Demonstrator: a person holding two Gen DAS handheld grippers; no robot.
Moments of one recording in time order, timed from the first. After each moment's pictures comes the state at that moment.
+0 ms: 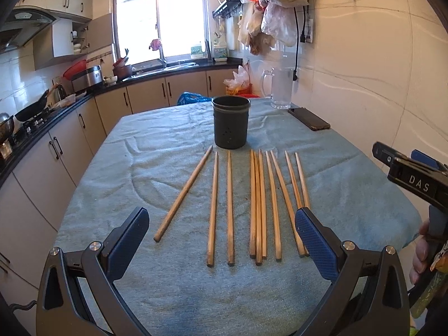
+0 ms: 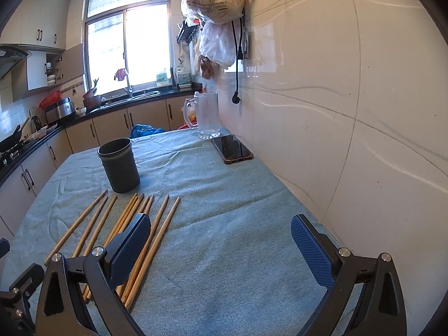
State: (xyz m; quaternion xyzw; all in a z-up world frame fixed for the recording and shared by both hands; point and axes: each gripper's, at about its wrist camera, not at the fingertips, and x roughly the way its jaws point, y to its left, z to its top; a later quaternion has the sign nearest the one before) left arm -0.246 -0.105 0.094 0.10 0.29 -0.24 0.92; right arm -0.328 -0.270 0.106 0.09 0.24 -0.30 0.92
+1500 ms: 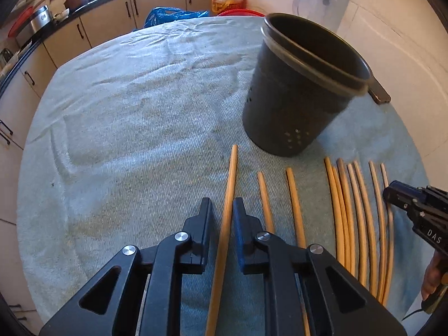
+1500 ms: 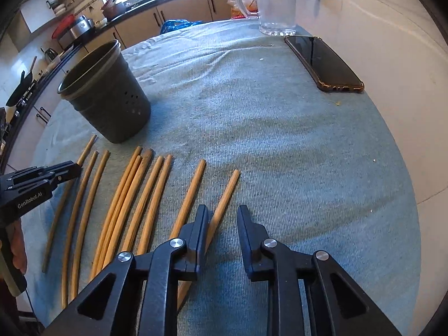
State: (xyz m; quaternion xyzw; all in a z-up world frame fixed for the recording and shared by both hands) left arm 0.015 -0.186 0.019 0.15 0.52 -0.28 0.79; right arm -0.128 -0.340 0.021 0.16 0.51 -0.14 0.83
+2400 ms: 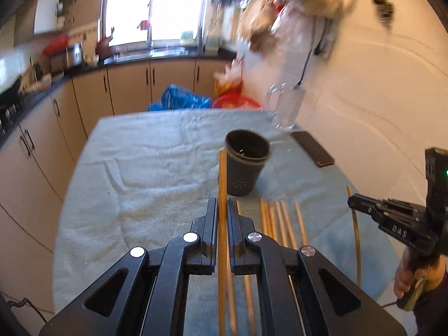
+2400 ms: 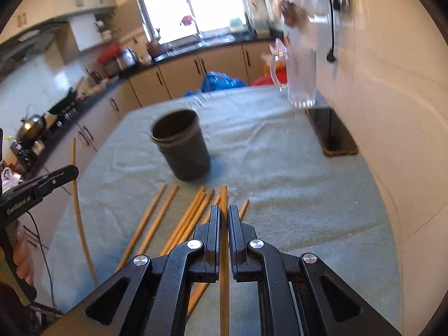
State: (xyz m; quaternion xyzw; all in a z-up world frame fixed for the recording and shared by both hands) left arm -0.111 -0.100 0.161 0.05 0.34 -0.30 0.89; right arm -0.198 -0.306 0.120 0.13 0.36 -0.07 0.92
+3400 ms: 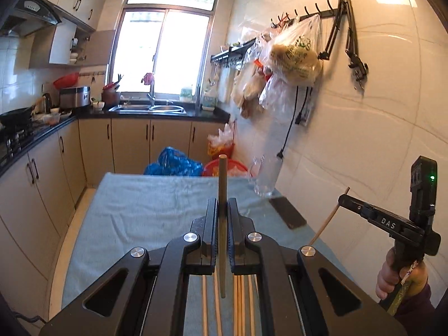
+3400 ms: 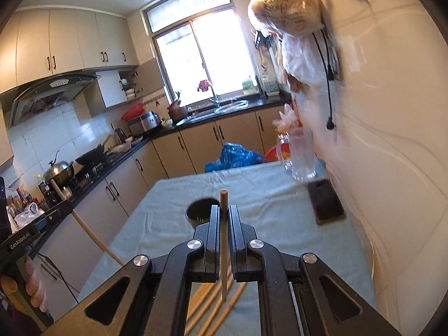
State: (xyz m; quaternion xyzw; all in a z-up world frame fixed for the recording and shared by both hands) left arm -0.141 -0.090 0.256 -0.02 0.22 -0.31 0.92; right arm -0.235 -0.318 0.229 0.14 0.20 -0.04 0.97
